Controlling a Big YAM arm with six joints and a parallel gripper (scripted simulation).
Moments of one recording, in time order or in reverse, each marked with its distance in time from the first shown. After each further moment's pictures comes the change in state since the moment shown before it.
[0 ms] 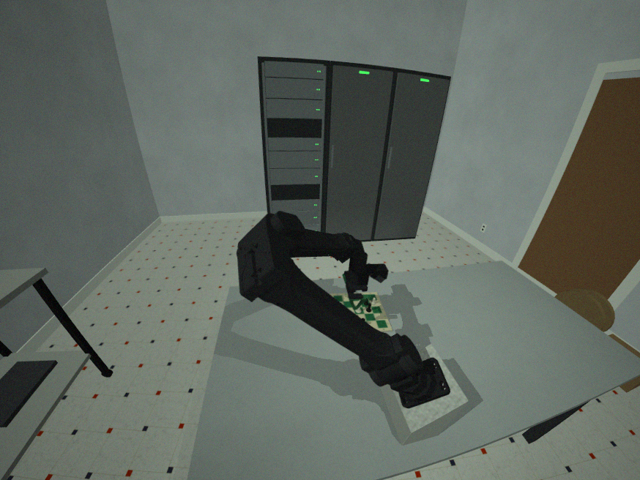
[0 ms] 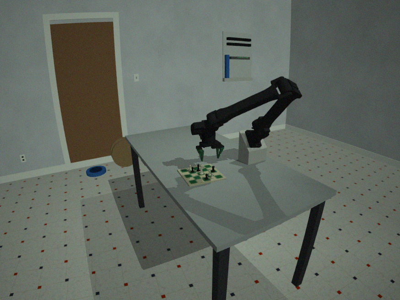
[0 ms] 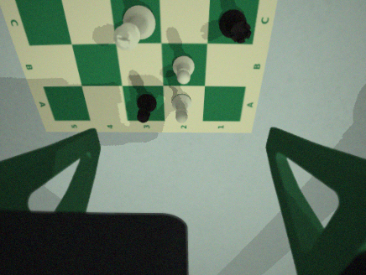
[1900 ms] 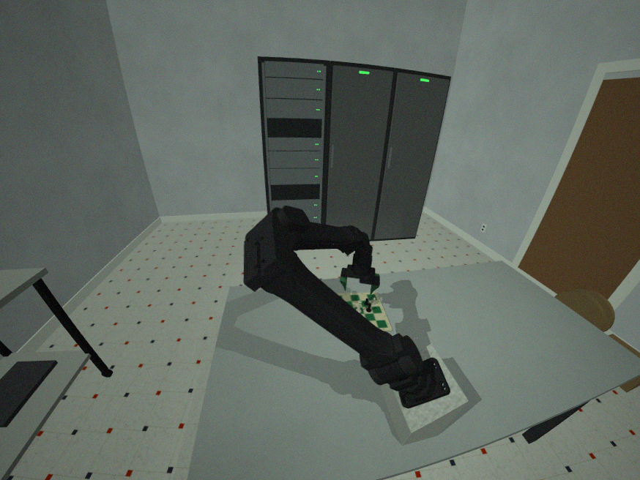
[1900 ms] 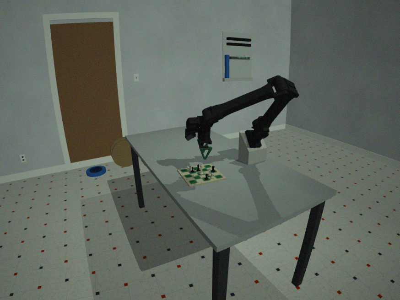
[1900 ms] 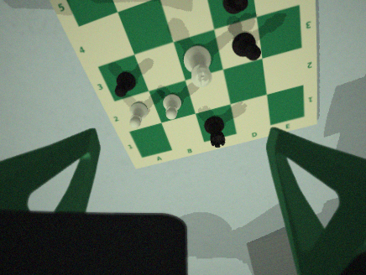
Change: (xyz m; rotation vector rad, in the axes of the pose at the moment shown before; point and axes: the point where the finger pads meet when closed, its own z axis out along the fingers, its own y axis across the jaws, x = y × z) arm -0.025 0.026 -0.018 -0.024 -0.054 -1.275
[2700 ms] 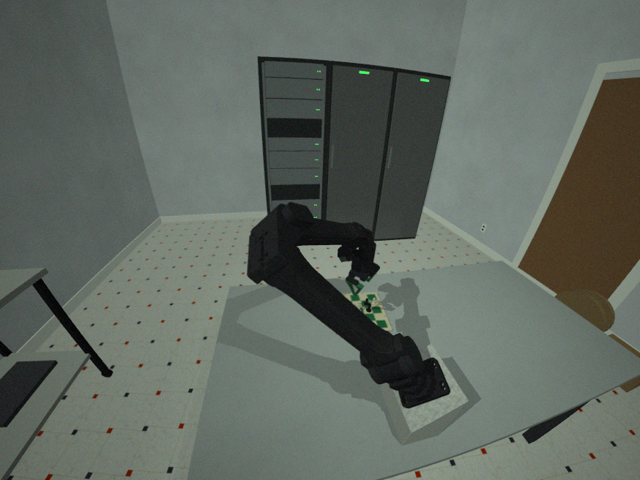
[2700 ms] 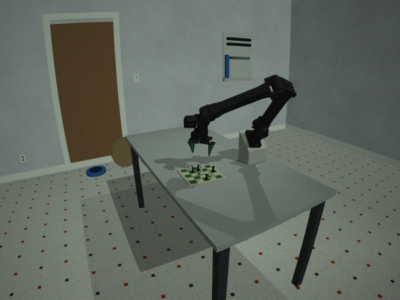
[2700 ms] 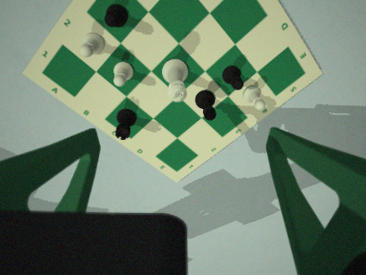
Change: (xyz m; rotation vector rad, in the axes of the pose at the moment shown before) arm -0.015 -0.011 -0.006 0.006 -0.011 -1.103
